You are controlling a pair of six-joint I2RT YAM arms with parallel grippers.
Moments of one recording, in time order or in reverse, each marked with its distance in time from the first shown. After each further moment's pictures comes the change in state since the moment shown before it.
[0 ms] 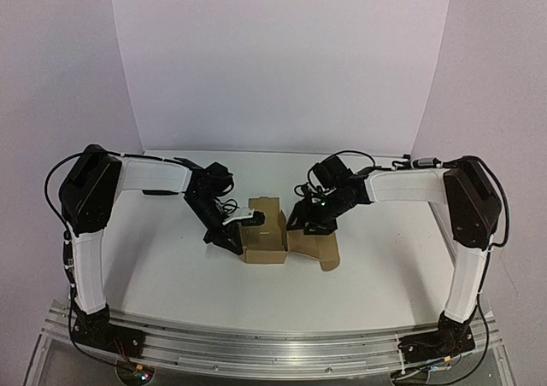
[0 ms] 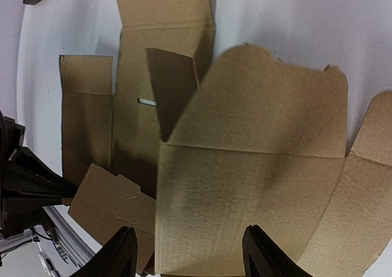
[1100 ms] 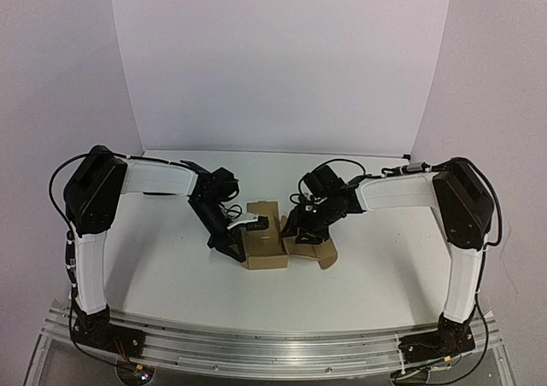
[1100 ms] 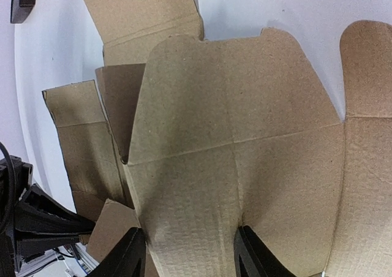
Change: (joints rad) left arm -0.038 0.024 0.011 -0.043 0.031 -0.121; right arm 0.060 0.043 -0.021 0.063 0.016 0.211
